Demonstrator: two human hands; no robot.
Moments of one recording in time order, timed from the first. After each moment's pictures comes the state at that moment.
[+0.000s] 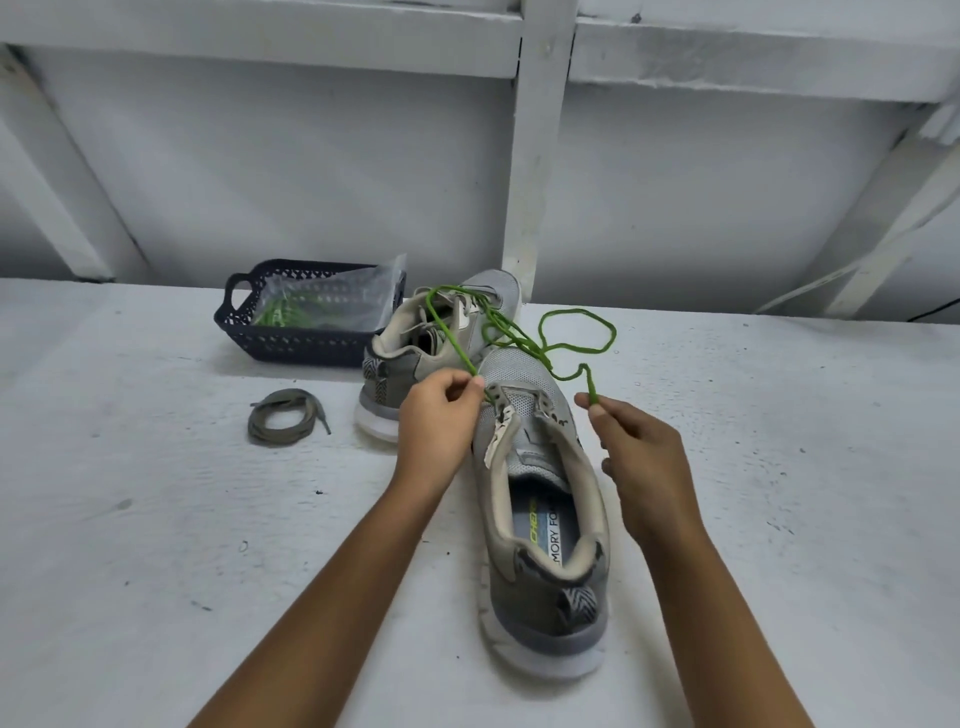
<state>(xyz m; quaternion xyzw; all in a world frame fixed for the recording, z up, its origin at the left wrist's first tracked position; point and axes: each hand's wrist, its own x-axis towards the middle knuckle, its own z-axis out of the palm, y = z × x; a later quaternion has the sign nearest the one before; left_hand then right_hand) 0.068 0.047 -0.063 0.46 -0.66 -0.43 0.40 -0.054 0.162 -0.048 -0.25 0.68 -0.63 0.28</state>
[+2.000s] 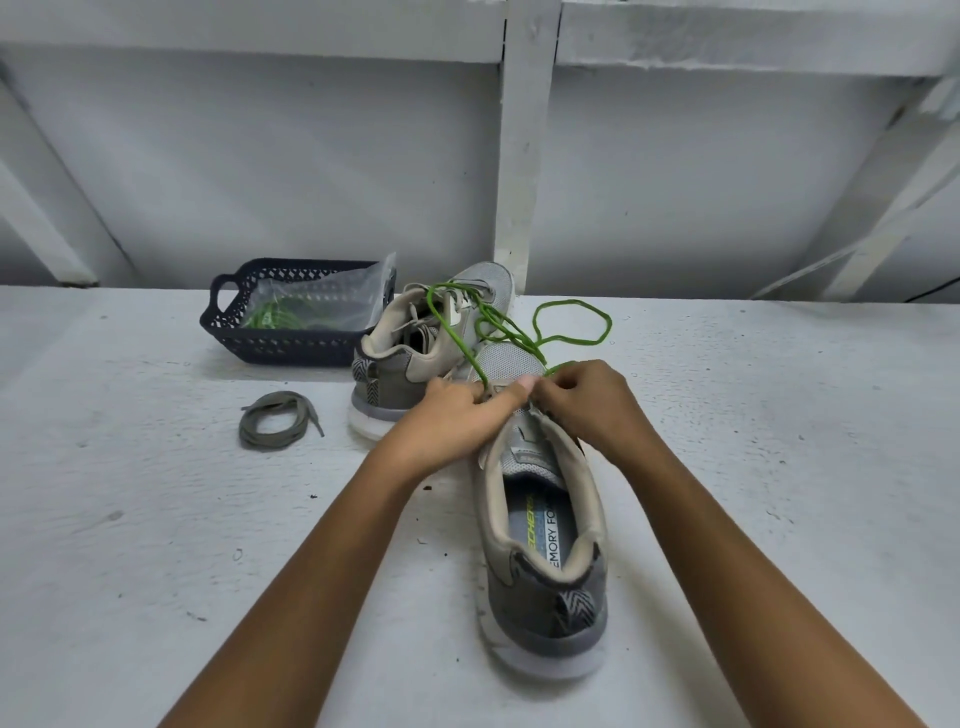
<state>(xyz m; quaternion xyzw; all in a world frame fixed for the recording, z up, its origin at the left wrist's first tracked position) 0.071 0.044 -0.039 0.43 -0.78 -0.44 0.10 -0.076 0.109 -0.041 -0.46 0.80 -0.34 0.19</state>
